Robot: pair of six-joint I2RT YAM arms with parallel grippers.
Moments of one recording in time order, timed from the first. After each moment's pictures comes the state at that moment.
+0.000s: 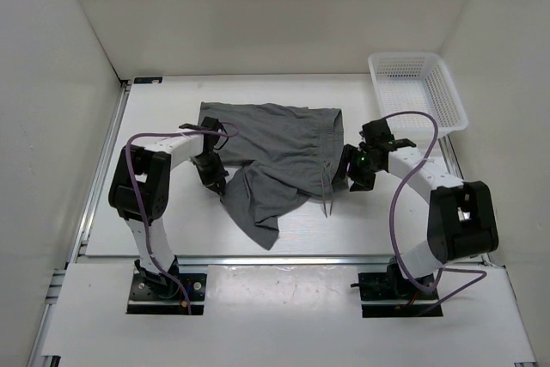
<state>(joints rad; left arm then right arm) -0.29 1.86 1.18 -0.83 0.06 -0.67 0.25 1.48 0.93 -0.62 -0.27 0.49</state>
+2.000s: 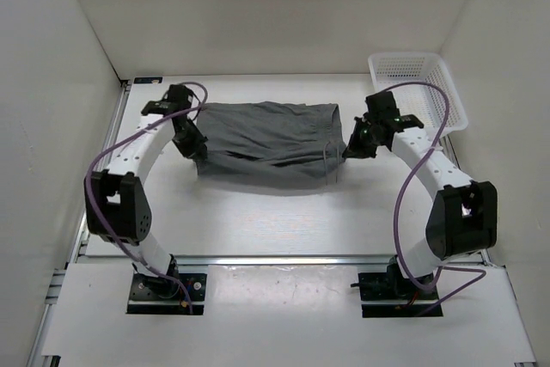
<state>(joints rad) -0.15 1.68 1.35 -0.96 0.01 -0.77 0.26 1.54 1.18 -0.69 -0.17 0.51</state>
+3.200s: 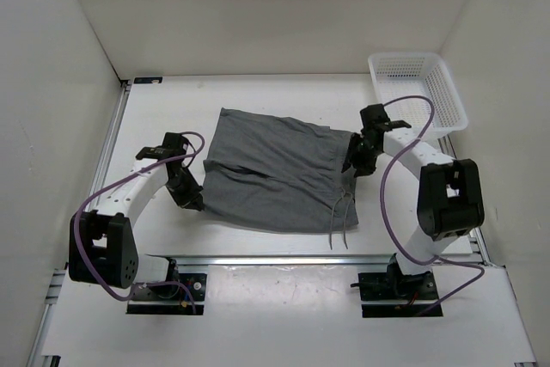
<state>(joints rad) -0.15 1.35 0.89 -0.96 0.09 -0.73 0.22 1.67 1.12 -0.69 -0.13 0.49</state>
